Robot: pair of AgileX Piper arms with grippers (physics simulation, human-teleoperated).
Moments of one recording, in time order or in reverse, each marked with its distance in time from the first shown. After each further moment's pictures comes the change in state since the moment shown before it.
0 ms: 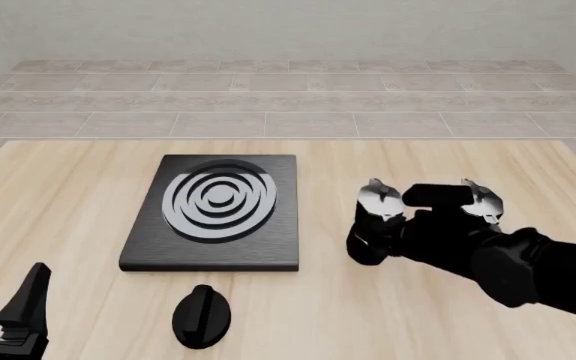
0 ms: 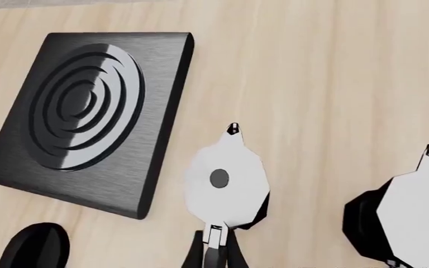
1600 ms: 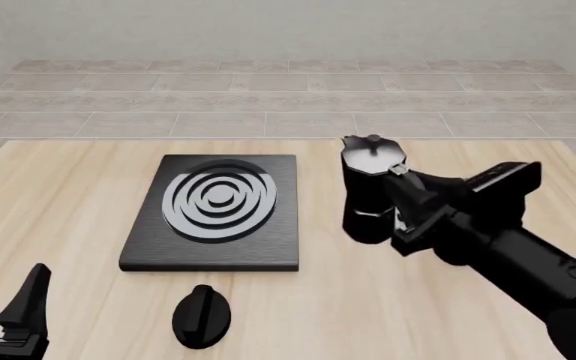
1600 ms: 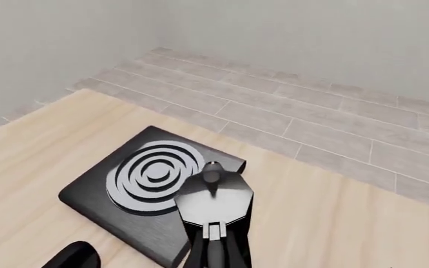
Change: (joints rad) left arm 0.001 -0.004 0.002 0.002 0.021; right arm 0.114 -0.385 0.119 -0.282 -0.298
